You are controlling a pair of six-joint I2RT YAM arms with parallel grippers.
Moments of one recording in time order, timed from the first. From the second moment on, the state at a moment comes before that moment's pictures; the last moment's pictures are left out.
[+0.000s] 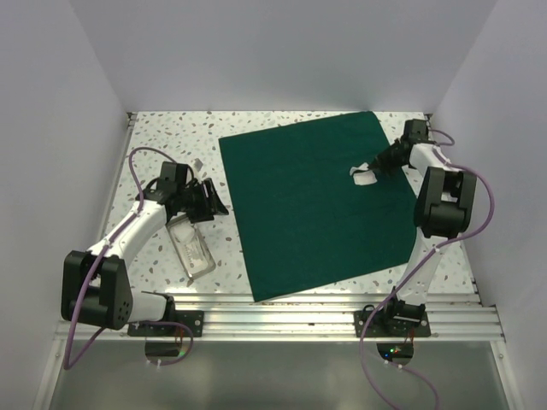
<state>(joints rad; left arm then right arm) -0.17 1.34 0.86 -0.48 0.37 -0.50 -0.16 2.10 1.56 -0.49 -0.26 0.83</state>
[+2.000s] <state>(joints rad) -0.17 1.37 0.86 -0.46 0.39 -0.50 -0.22 2.10 1.52 -0.57 -0.25 0.70</state>
